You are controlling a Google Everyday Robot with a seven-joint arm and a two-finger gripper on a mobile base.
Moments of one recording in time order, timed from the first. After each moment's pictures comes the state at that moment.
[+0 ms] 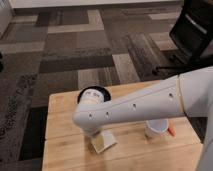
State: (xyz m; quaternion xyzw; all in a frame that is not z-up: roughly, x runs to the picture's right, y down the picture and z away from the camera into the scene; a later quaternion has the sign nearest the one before) arm -0.048 0.216 0.690 -0.28 -0.10 -0.29 0.91
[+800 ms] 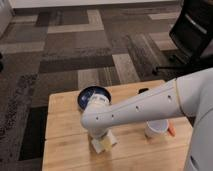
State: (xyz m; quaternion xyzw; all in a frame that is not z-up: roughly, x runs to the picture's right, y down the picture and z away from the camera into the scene) arm -0.027 0.236 0.713 -0.30 -0.11 -0.32 0.89
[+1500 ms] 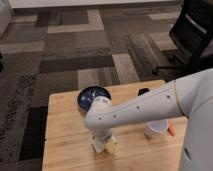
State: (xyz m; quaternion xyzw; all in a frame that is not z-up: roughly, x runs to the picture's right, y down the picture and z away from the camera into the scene) arm -0.007 0.255 0.716 -0.33 -0.09 -0.32 0.88
